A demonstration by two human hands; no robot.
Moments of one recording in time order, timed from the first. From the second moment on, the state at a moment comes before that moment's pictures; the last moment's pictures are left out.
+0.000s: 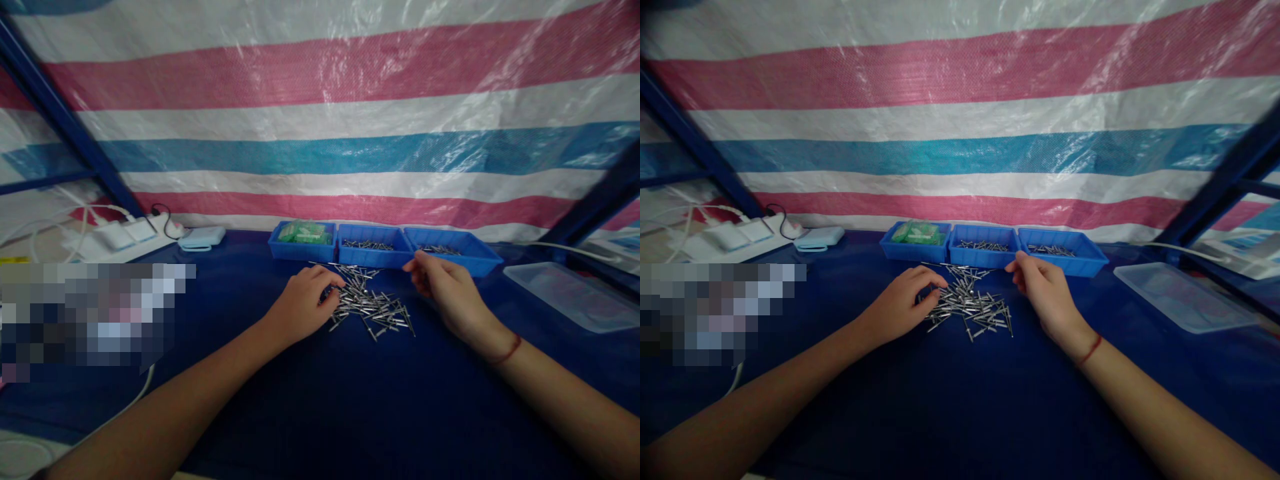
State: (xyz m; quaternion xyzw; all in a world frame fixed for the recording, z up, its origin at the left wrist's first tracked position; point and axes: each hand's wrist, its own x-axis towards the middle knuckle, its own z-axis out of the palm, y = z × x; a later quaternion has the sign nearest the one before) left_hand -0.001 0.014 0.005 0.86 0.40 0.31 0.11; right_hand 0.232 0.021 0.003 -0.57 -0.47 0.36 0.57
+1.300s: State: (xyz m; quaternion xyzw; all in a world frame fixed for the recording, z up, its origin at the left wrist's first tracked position) left_hand 0.016 -0.007 0.007 0.81 0.39 0.37 0.23; right_hand 0.197 -0.018 0.008 -0.38 -0.85 0.19 0.31
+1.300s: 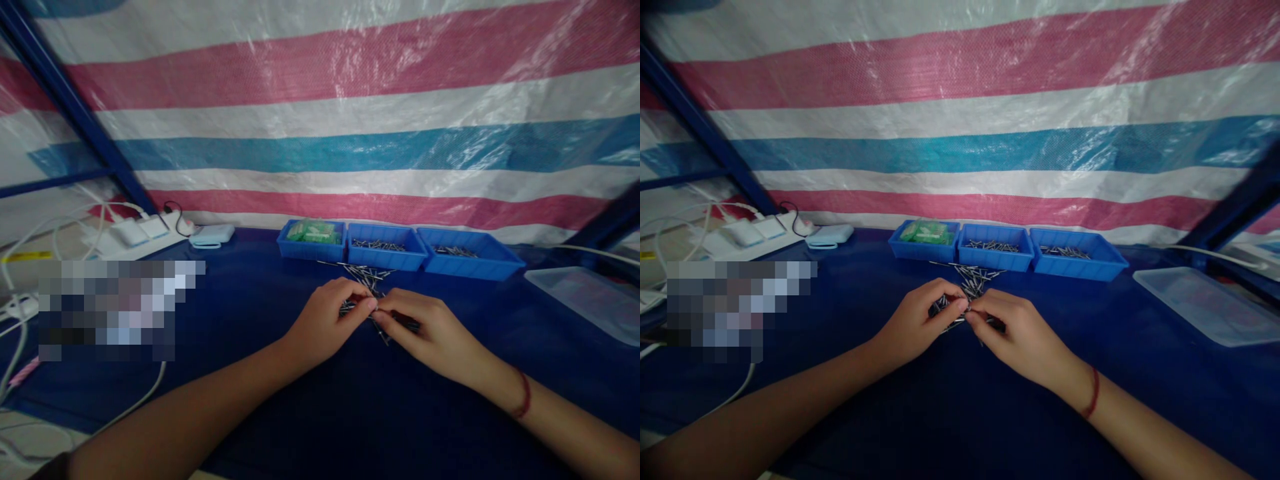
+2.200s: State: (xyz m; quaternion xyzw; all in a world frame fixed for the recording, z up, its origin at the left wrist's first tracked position) left_hand 0.016 -0.009 0.008 0.82 0.38 0.39 0.21; right_hand 0.195 -0.021 0.010 -0.37 -0.86 0.17 0.31
